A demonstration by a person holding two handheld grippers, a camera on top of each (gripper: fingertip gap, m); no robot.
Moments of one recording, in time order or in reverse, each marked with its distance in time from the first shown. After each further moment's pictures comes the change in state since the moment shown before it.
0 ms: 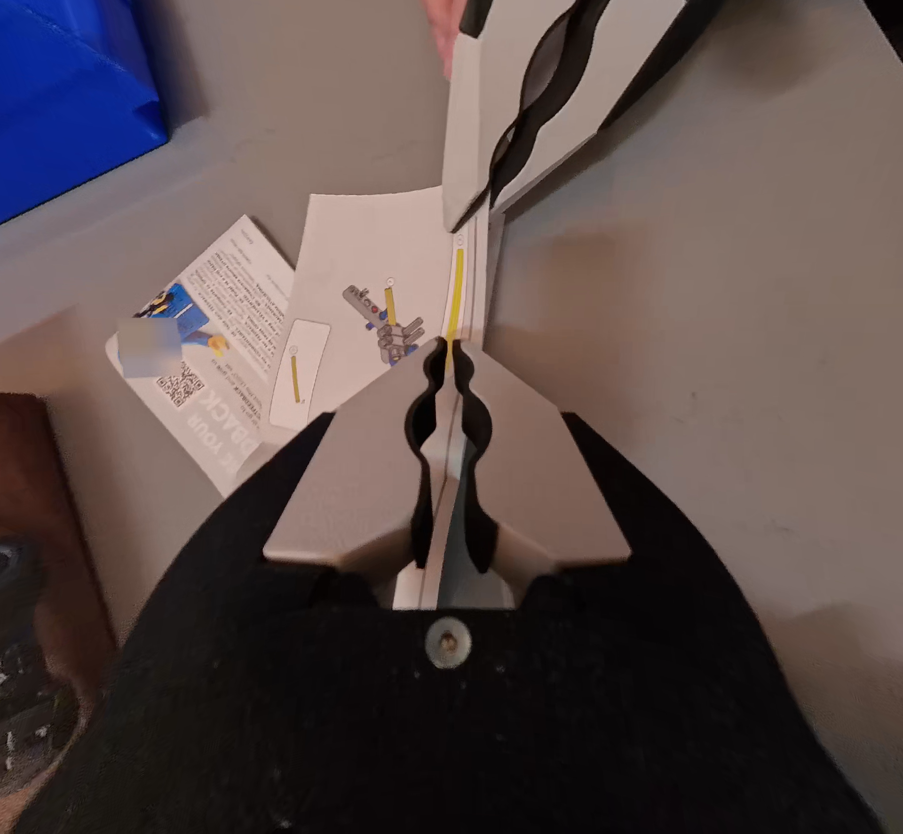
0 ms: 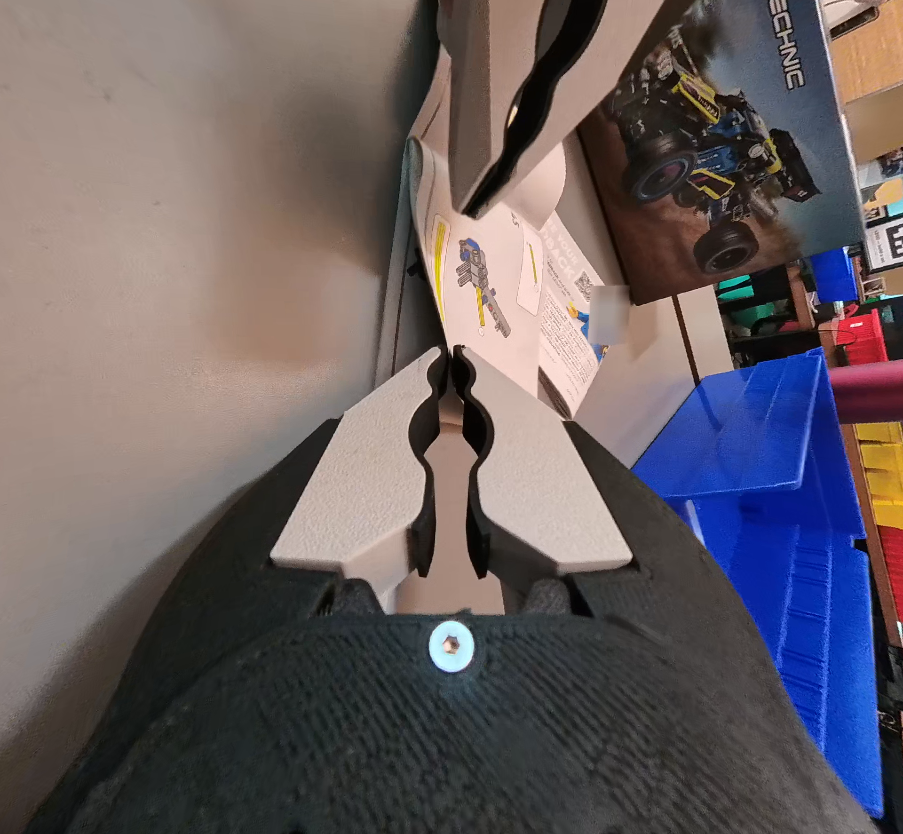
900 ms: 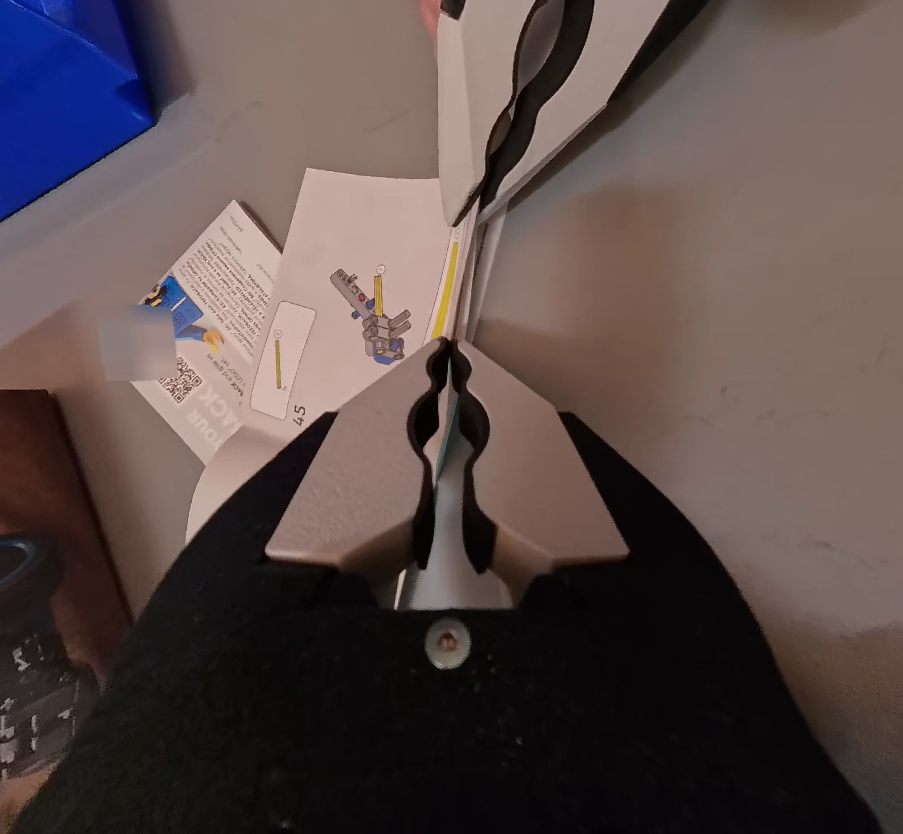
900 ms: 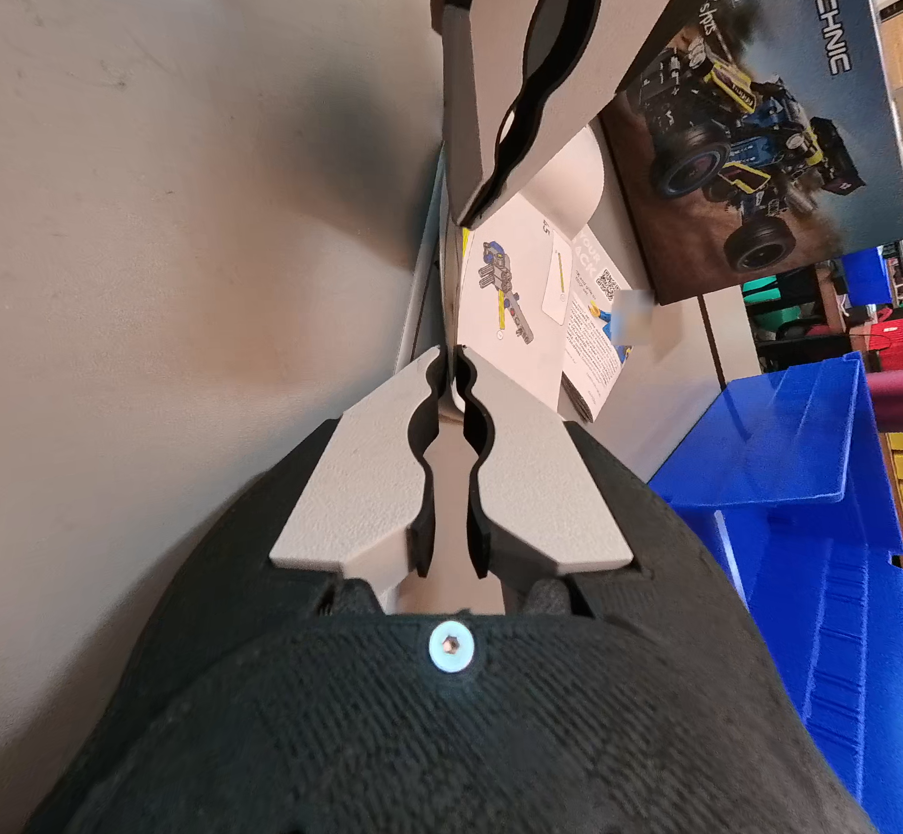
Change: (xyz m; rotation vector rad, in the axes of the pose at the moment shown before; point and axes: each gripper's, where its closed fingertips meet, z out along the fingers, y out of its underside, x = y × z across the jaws) left arm 0.002 0.008 0.011 -0.075 -0.053 0.050; right arm -0.008 0.004 0.005 0.004 -0.038 0.008
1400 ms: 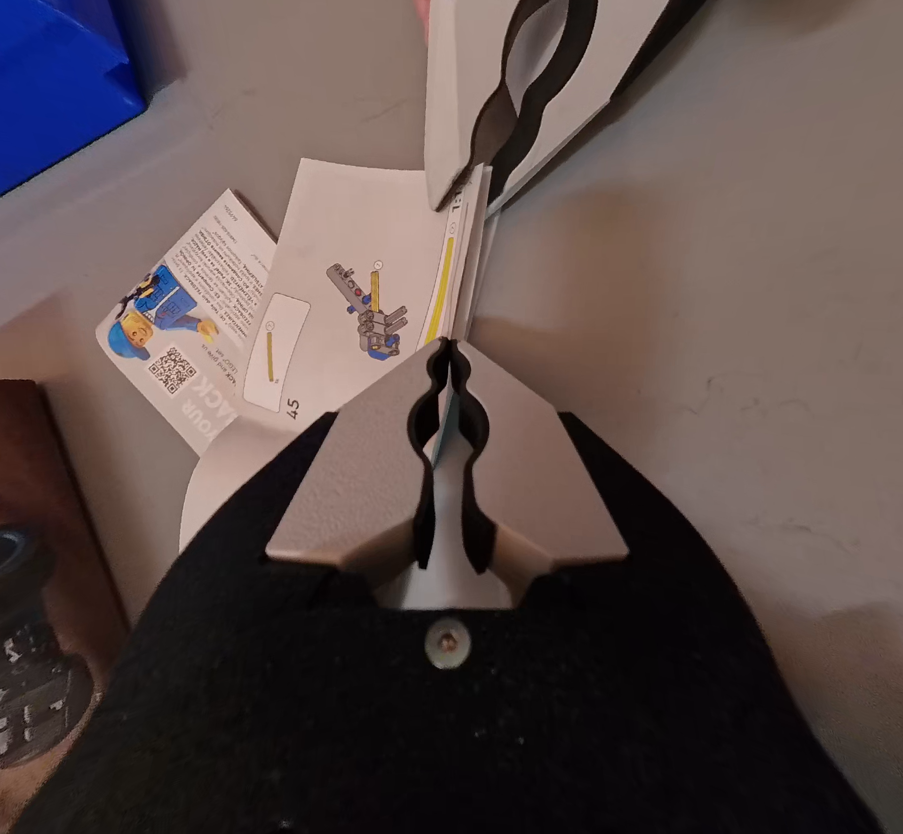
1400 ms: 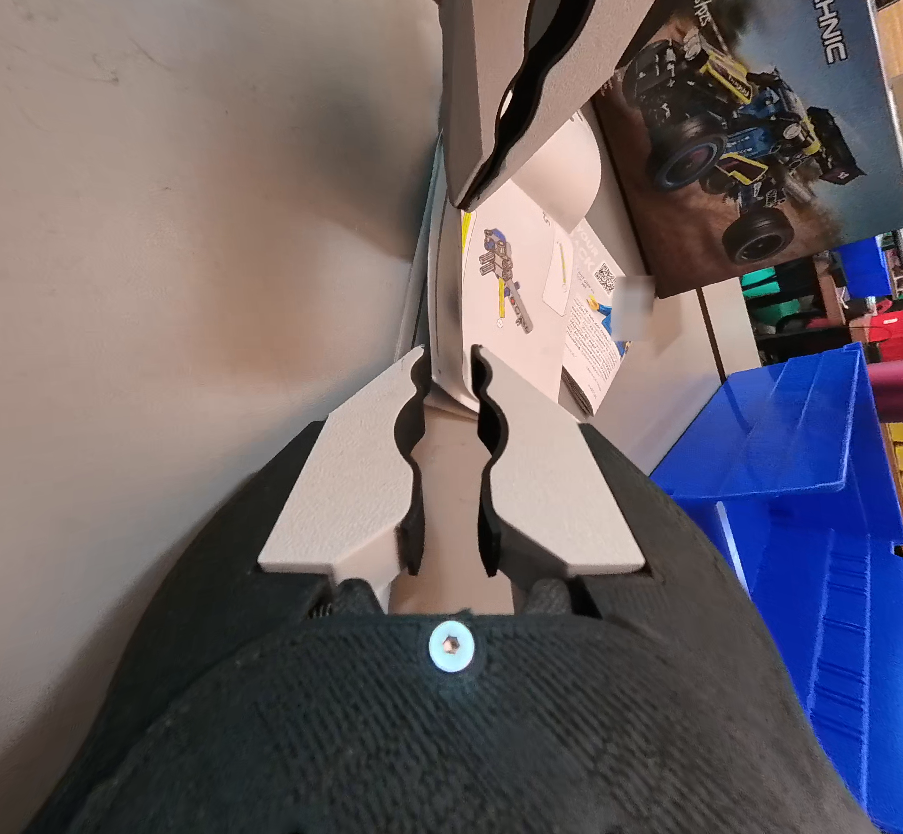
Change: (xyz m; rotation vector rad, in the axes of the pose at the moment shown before) left arm 0.002 0.001 -0.004 -0.008 0.021 -0.020; right arm 0.001 0.002 -0.001 -0.003 0.007 0.013
